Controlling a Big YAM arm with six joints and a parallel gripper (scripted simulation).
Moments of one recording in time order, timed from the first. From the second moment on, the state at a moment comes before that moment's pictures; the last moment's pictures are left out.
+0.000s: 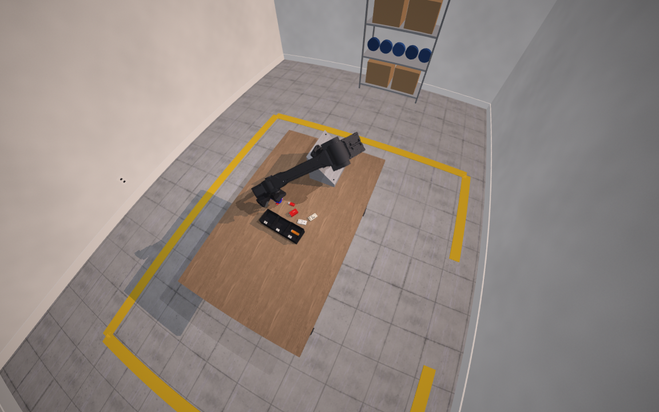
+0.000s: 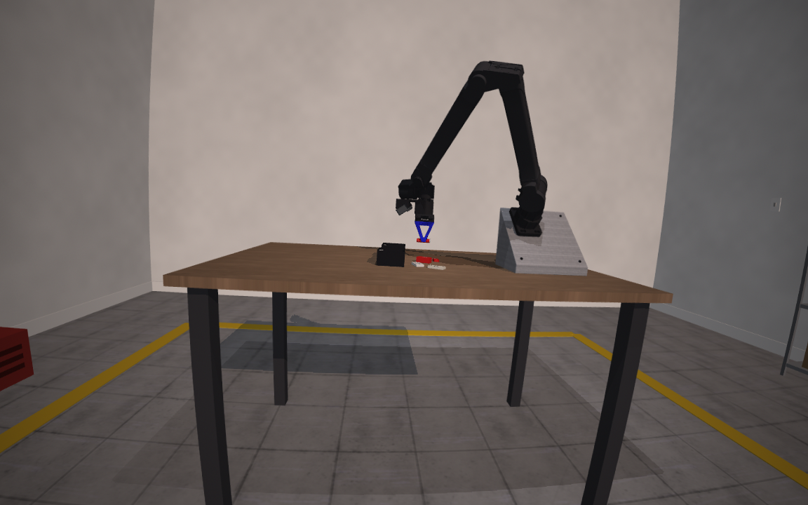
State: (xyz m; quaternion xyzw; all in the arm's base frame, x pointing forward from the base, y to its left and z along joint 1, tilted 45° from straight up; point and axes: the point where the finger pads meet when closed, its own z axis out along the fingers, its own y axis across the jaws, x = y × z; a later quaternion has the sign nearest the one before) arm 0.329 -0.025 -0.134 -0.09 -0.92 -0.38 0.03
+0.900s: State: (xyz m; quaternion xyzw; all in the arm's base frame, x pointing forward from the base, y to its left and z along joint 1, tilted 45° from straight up) arm 0.328 -0.025 -0.132 -0.10 -0.92 -0.38 0.04
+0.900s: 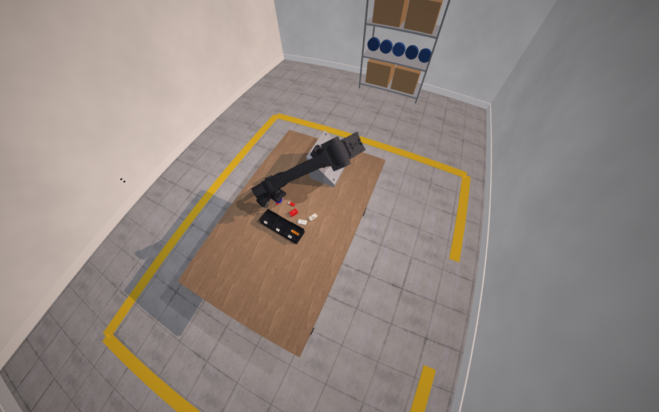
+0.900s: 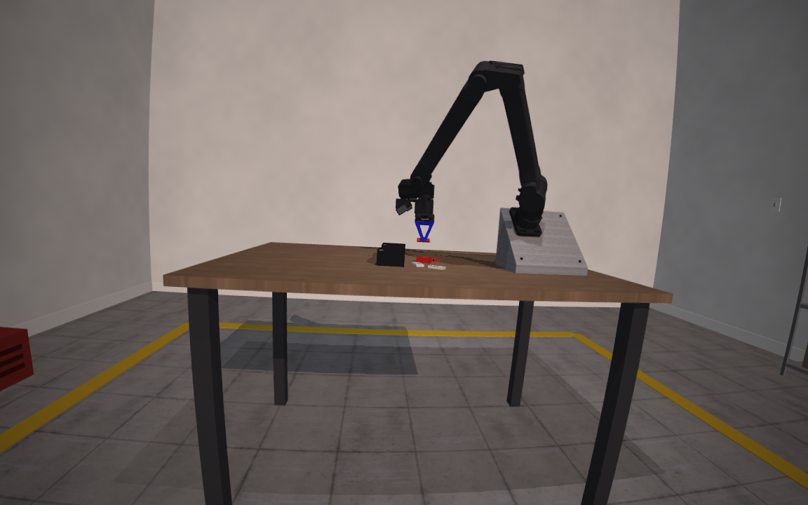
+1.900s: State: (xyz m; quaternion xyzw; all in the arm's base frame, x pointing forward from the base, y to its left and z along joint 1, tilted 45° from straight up) arm 0.386 0.027 -0.072 -0.08 -0.92 -0.39 0.03
